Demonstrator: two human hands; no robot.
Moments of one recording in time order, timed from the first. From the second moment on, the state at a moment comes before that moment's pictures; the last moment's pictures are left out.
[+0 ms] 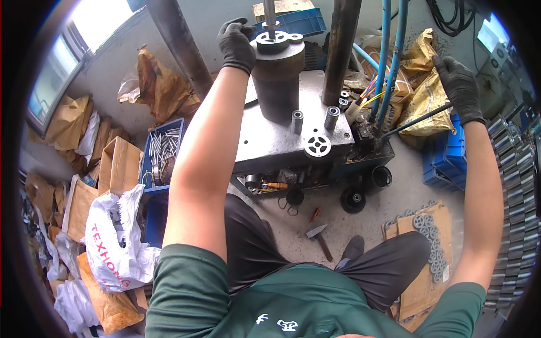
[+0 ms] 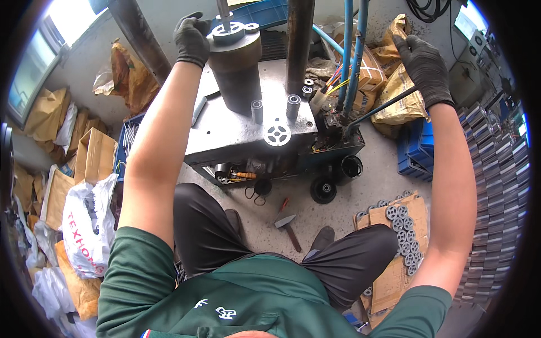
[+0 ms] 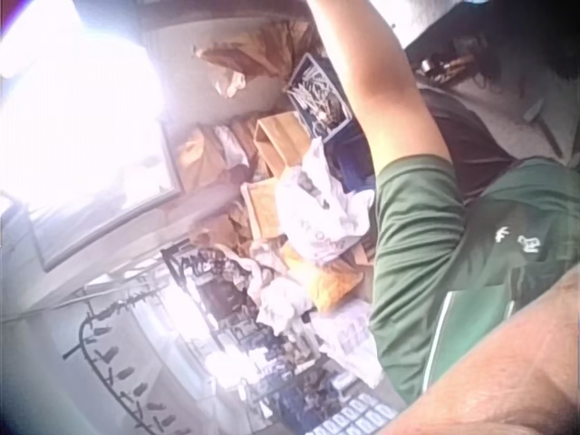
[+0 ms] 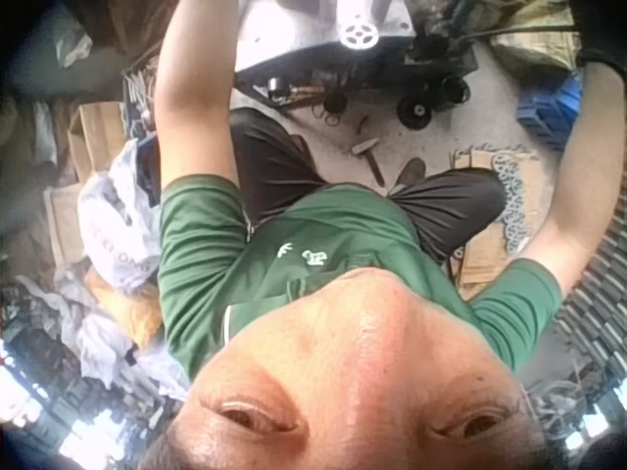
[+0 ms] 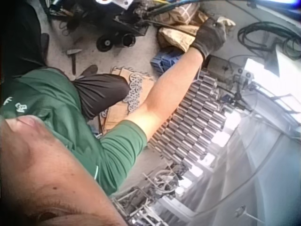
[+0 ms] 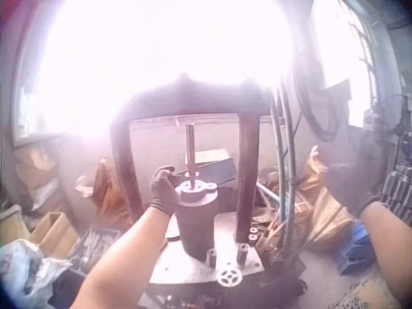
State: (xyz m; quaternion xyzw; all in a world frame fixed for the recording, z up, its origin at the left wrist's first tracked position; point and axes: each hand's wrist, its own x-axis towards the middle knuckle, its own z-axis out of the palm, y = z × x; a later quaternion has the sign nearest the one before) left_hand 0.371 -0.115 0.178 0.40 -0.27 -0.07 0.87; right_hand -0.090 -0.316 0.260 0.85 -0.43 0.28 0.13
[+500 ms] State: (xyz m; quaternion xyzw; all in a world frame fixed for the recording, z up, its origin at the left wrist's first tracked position) left_hand 0.277 -0.089 0.167 0.47 -0.37 0.21 0.77; right_hand -0.109 -0.315 0.254 0.84 -0.43 0.28 0.16
